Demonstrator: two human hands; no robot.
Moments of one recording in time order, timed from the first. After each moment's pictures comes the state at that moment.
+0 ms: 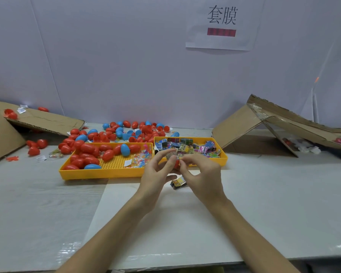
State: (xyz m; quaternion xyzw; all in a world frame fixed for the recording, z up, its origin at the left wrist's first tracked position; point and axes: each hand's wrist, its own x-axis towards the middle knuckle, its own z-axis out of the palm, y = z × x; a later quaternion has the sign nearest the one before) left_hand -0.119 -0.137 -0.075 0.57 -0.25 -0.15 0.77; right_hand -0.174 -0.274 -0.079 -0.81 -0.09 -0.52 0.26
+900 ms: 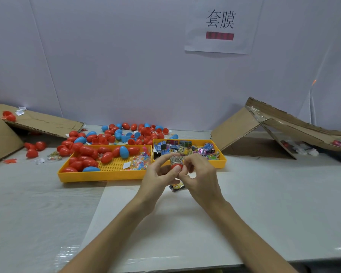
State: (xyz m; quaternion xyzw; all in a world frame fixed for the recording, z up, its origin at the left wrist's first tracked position) left_hand -0.115 -0.137 -0.081 0.60 -0.29 -0.15 0.73; right_hand -0.177 -0.270 -0.075 -0.84 -0.06 -0.48 0.25
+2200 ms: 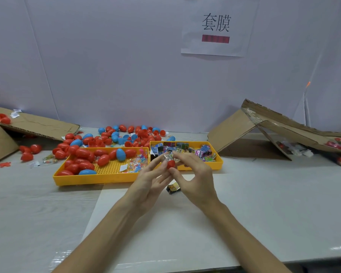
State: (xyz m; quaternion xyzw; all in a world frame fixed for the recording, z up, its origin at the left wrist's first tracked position) left_hand -0.115 -0.126 -0.065 0.37 -0.16 -0.33 0.86; right_hand -0.172 -0.275 -0.078 -0.82 -0.11 -0.47 0.31
